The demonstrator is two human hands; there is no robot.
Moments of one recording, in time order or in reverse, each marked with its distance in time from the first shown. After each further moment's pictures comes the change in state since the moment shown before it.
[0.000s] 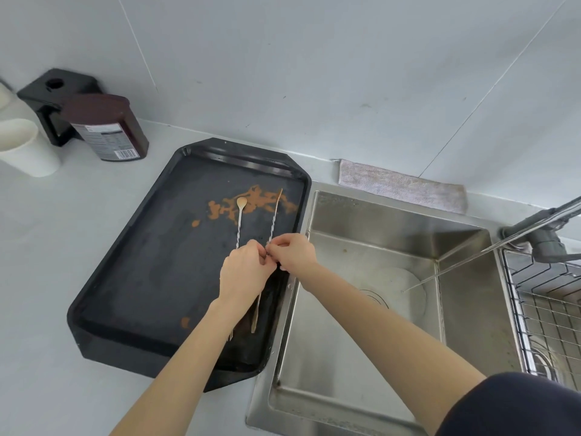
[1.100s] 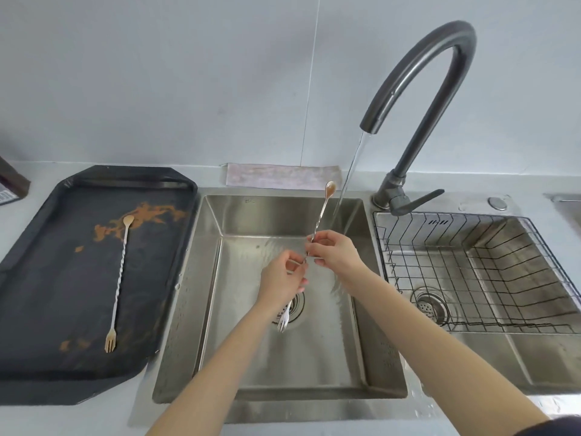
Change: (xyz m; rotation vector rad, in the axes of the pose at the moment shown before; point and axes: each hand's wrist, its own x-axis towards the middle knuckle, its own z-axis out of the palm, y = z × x) left_hand -0.090 0.171 0.134 -0.593 -0.379 0.032; right_hand -0.090 0.139 -0.212 0.466 0.219 -0.011
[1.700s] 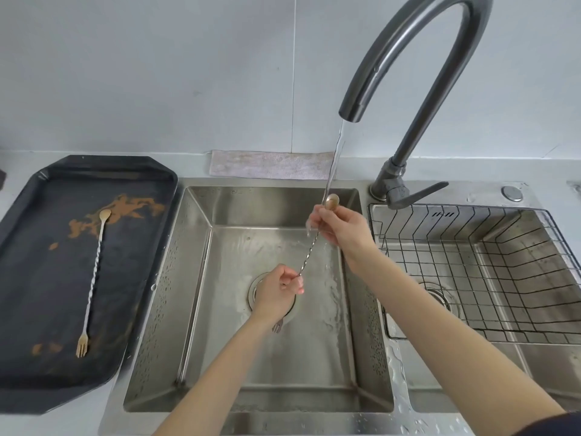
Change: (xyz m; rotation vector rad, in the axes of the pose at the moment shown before) left_hand 0.015 -0.026 0.036 0.062 0.002 -0.088; right_hand 0.041 -0.004 -0.040 0.246 0.034 -0.025
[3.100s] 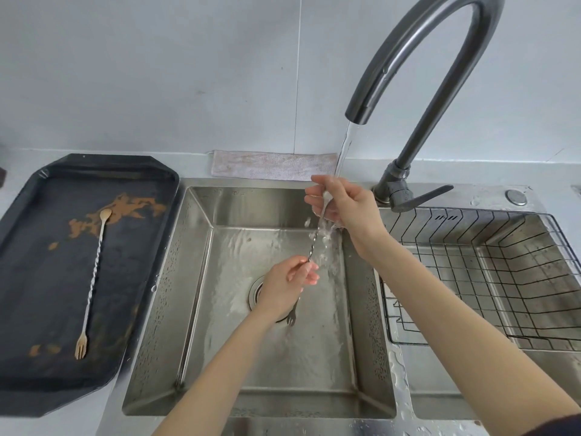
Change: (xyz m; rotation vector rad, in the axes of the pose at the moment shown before) left_hand -0.001 0.023 -0.004 -0.057 -0.130 0.103; right_hand -0.006 -0.041 0.007 -0.026 -0.090 -0.171
